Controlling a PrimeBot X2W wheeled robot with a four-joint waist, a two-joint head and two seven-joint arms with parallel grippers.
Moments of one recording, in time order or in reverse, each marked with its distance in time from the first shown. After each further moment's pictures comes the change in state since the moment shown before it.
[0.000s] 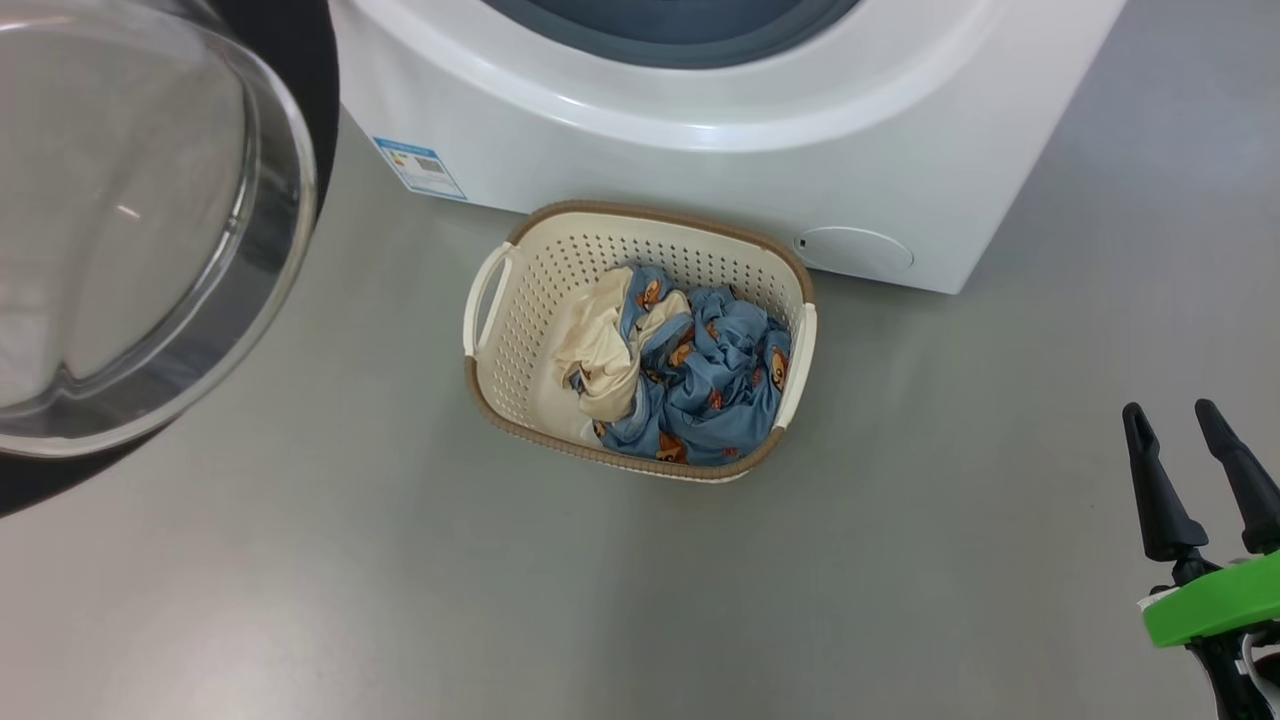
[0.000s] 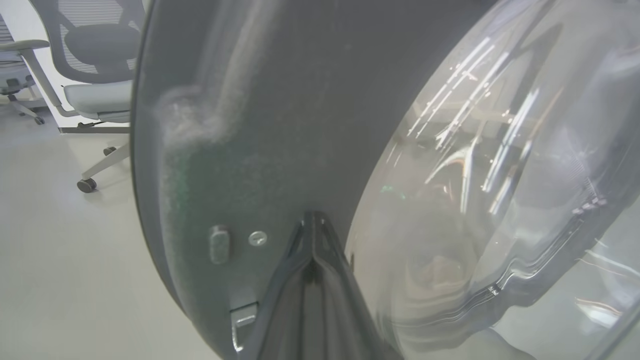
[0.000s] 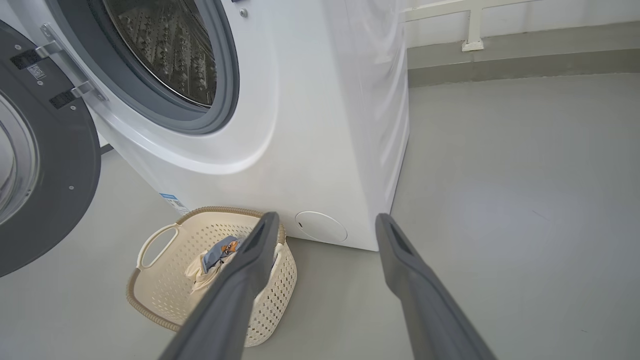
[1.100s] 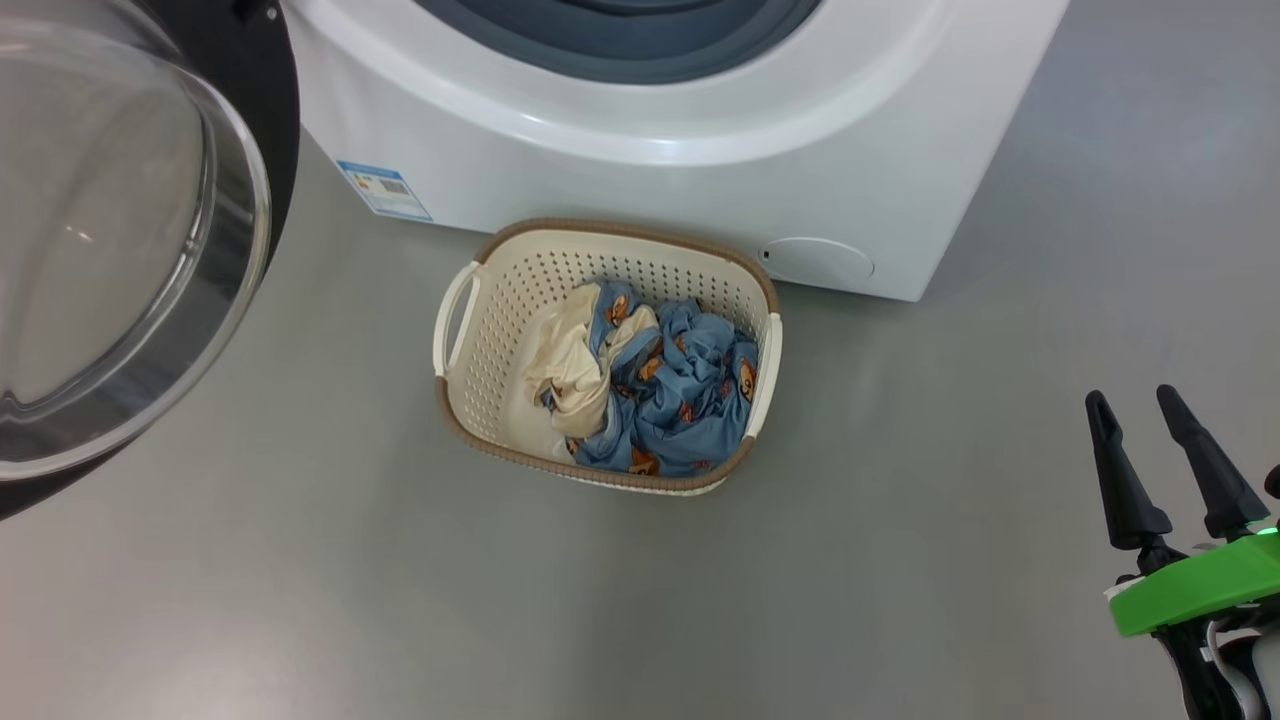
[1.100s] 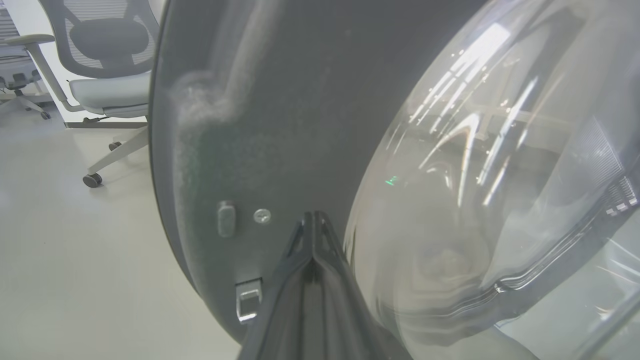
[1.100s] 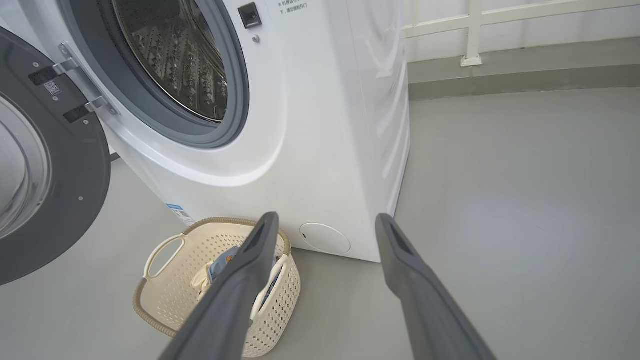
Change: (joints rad) left arm -0.049 0.040 0.122 0.094 0.105 -0.053 0.000; right arm -0.034 0.013 0.041 -0.002 -0.005 0.000 0.000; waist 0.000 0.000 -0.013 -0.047
